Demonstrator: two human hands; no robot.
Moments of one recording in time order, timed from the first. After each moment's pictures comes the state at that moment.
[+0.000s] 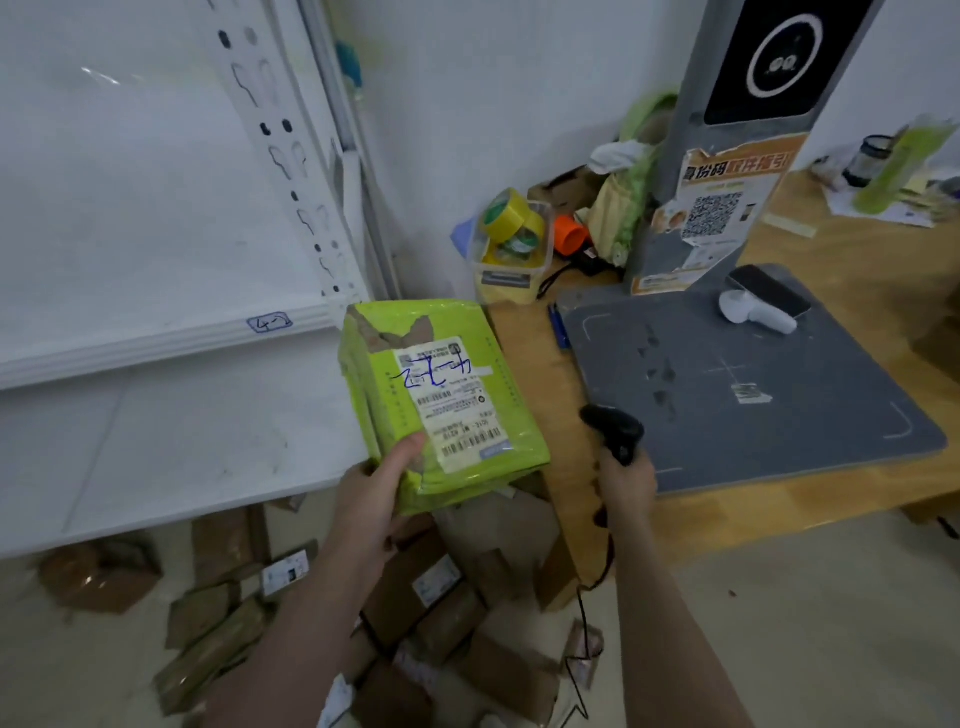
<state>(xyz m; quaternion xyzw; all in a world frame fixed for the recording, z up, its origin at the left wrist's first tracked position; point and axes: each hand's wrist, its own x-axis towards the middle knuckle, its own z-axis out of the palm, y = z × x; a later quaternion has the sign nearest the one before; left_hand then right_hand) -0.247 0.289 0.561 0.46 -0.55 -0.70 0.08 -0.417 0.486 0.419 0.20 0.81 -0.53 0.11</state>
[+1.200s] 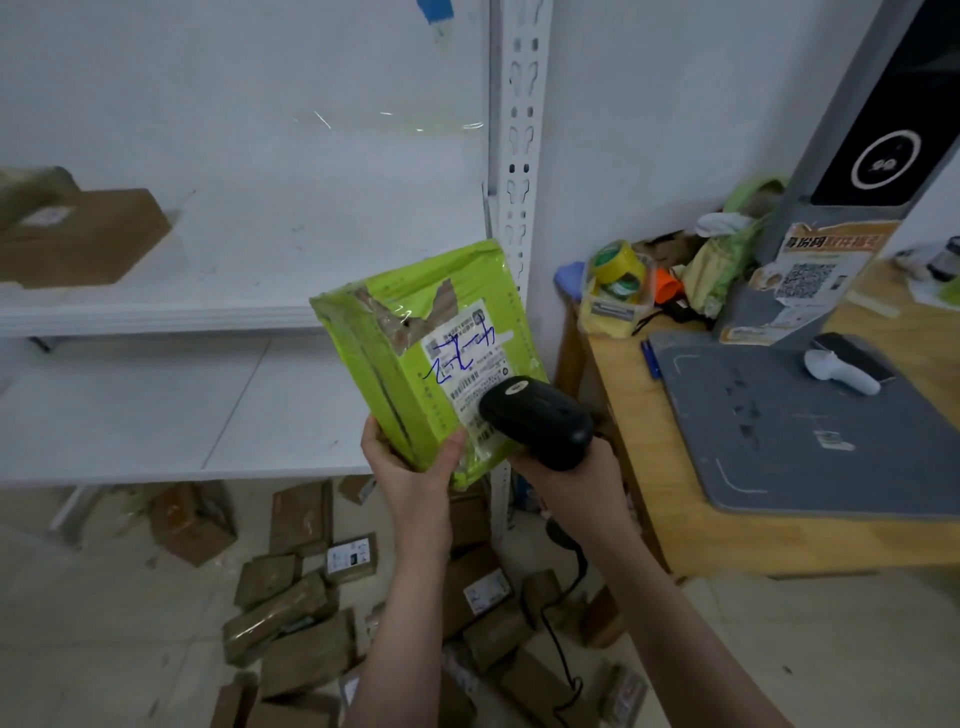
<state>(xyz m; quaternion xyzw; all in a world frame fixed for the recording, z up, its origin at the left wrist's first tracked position) -0.113 0.253 0.584 0.34 -0.46 -0.69 0.44 -0.191 0.374 0.610 -0.20 0.79 -0.56 0.17</state>
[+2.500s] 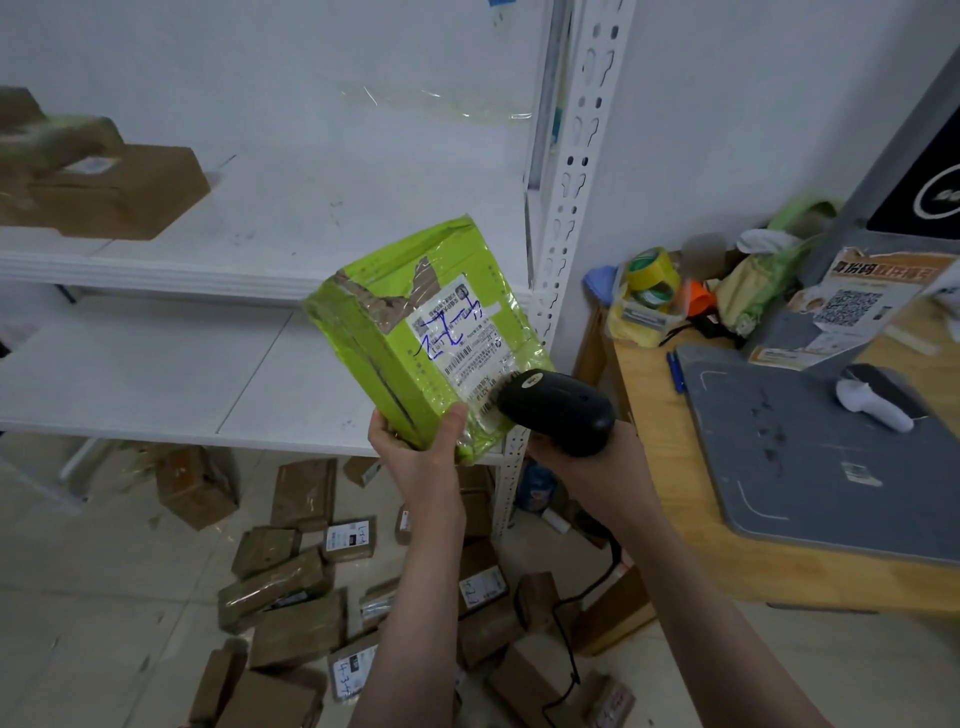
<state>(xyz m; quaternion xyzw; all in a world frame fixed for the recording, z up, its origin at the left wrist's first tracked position) -0.113 0.237 0.586 0.39 -0.37 -0.70 0.47 -0.200 0.358 0.621 -0.26 0.81 -0.50 0.15</state>
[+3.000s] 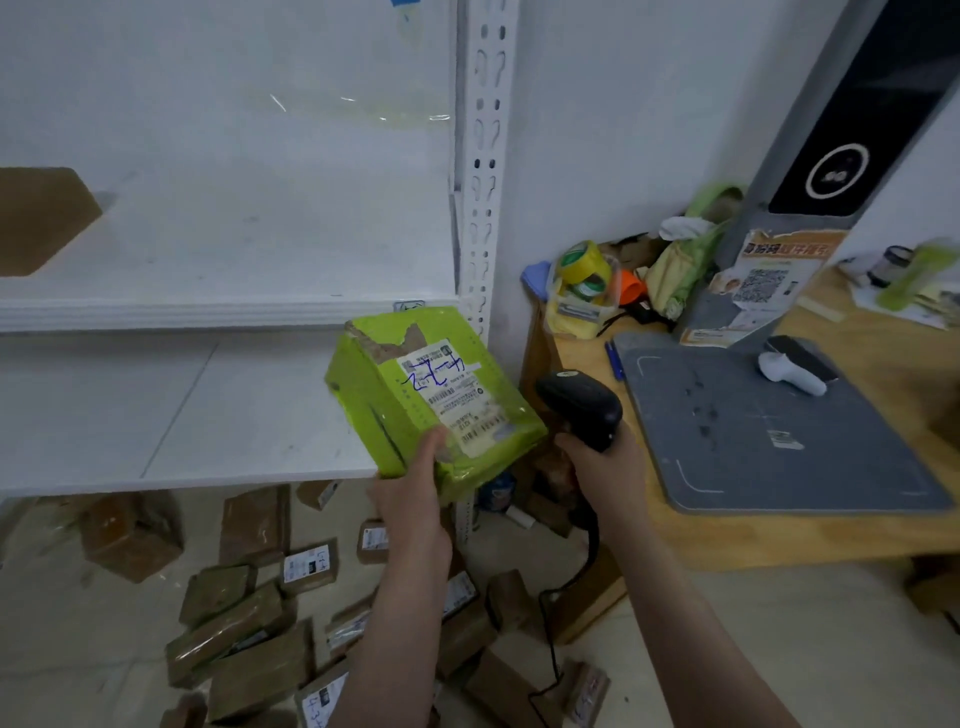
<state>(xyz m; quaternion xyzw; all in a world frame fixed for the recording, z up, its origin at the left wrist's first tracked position) -0.150 0.267 0.583 0.49 -0.30 -0.76 0.30 -0.260 0.398 0.579 -0.06 0.79 -0.60 0.09</state>
